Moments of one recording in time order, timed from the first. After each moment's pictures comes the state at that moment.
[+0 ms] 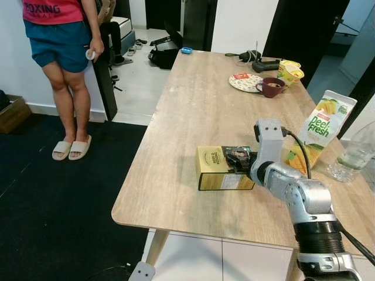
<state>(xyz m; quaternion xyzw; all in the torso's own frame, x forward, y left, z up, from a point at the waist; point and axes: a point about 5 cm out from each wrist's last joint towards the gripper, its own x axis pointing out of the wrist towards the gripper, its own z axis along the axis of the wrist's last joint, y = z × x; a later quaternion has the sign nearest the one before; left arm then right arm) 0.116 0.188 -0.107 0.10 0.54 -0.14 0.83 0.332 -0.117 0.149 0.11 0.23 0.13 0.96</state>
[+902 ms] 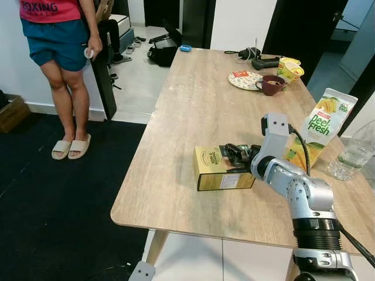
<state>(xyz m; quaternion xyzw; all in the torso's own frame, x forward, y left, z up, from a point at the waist) 0.117 0.188 -0.107 0.10 0.54 -0.14 0.83 0.338 -0.118 0.159 0.16 0.19 0.13 0.96</state>
